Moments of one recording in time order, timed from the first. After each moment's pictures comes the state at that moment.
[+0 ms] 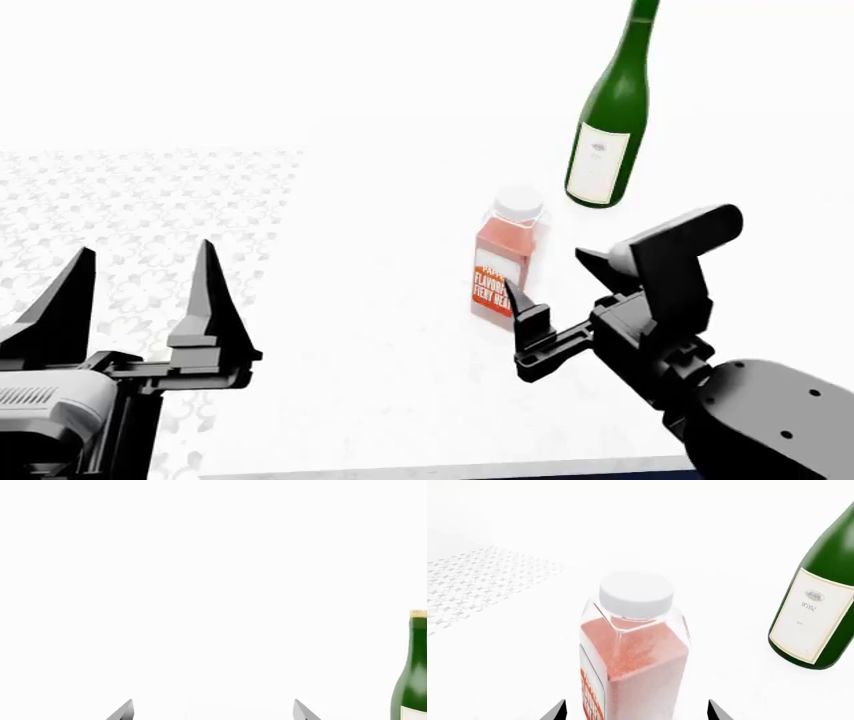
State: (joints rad) left arm 0.05 -0.56 0.10 0.72 -0.54 -0.02 -0.44; right arm 0.55 0.66 -0.21 -0.57 1.00 0.95 0.23
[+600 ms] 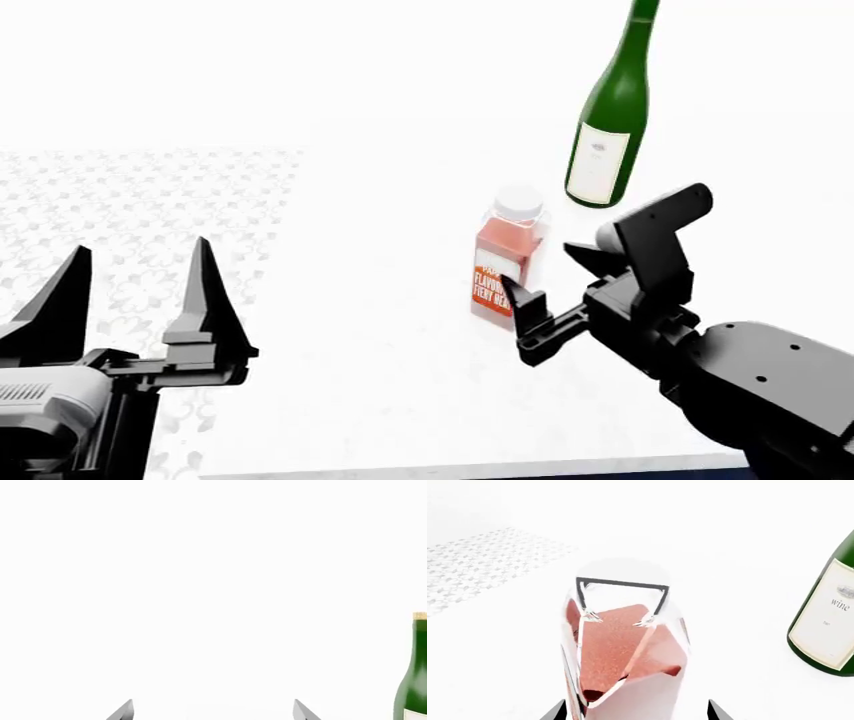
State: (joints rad) left arm 0.05 -0.56 0.10 0.72 -0.55 -0.02 -0.45; right arm 0.66 0.67 -0.31 -0.39 0.93 0.94 0.07
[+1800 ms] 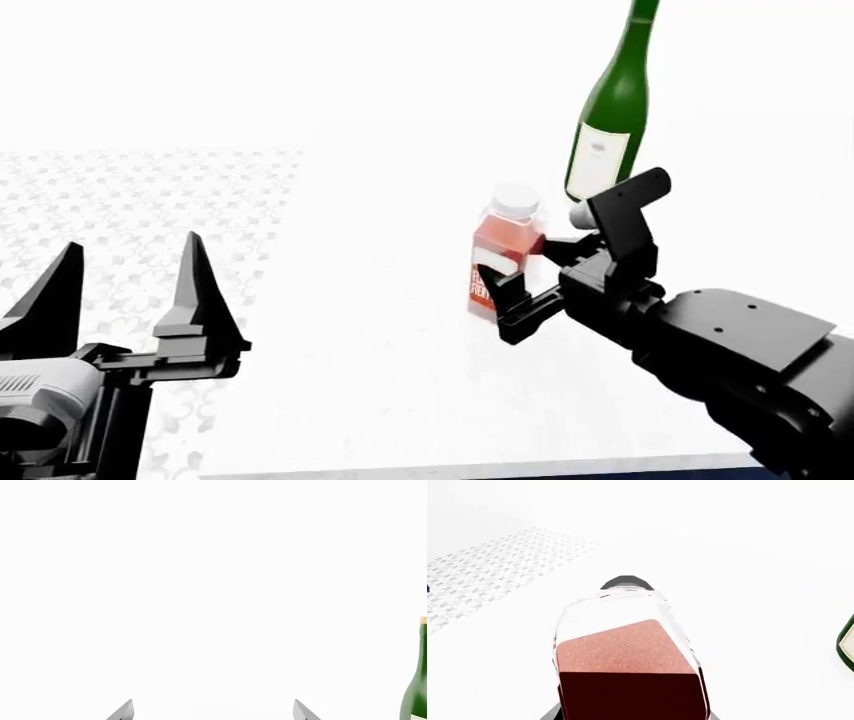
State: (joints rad) left arm 0.04 -0.57 0.09 0.70 -0.57 -0.01 -0.45; right arm 0.78 0.59 -0.39 -0.19 0.90 0.92 -0.05
